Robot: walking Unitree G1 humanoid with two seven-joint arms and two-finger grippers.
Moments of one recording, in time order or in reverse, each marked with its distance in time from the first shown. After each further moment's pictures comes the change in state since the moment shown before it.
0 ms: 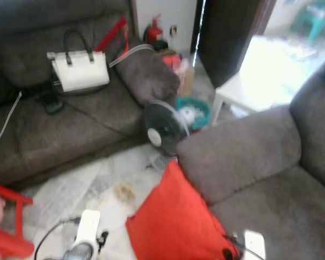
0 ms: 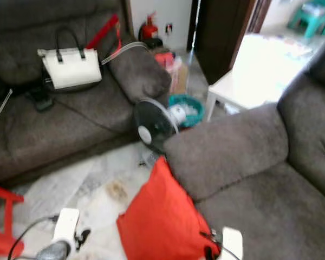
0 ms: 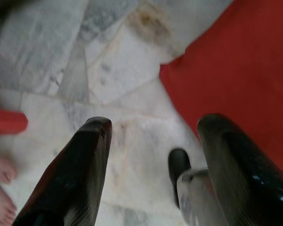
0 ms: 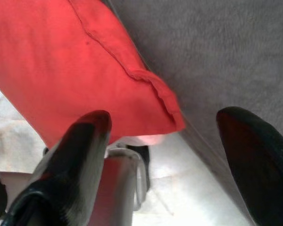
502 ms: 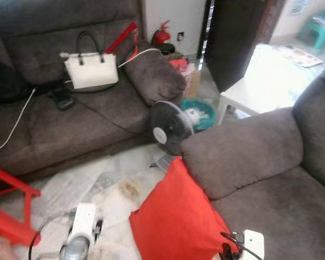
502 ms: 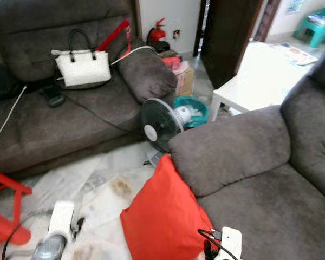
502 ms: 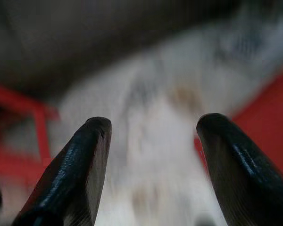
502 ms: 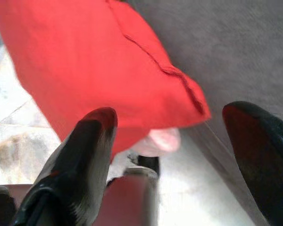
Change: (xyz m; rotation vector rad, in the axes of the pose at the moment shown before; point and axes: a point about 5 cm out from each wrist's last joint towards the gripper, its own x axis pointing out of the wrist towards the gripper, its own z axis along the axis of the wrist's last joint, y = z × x) left arm 0.005 0.008 0.076 0.026 -0.363 0.118; right arm -0.002 0.006 0.003 -0.013 -0.115 -0.015
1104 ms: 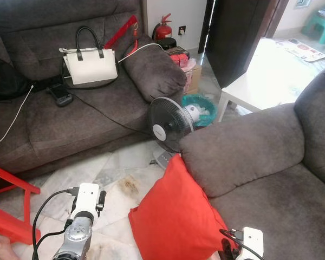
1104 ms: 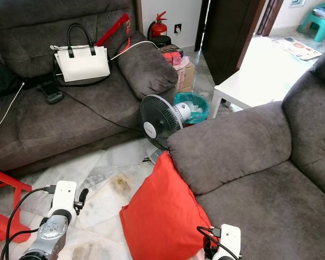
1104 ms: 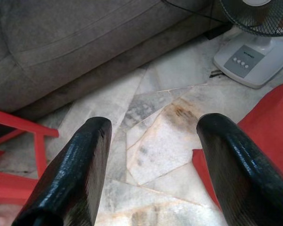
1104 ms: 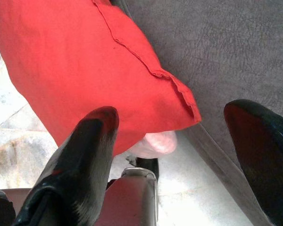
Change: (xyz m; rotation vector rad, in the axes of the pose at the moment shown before) left arm 0.000 -0.002 0.003 0.004 -0.027 0.008; right arm 0.000 -0.001 0.002 -0.003 -0.016 -0.005
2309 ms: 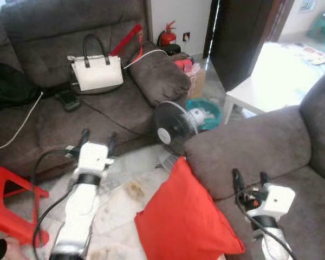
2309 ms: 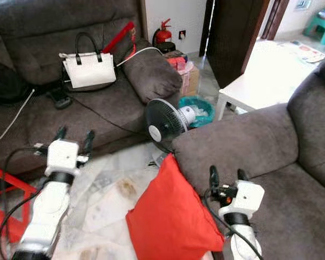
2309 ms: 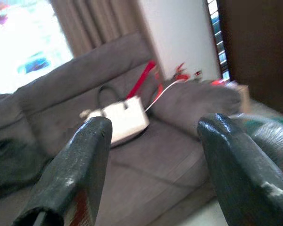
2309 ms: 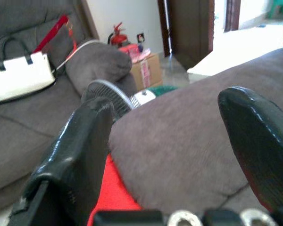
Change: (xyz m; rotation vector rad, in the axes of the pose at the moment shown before) left arm -0.037 -0.018 0.150 0.058 -0.714 -0.036; right arm -0.061 0.023 0.138 0.000 -0.859 0.159
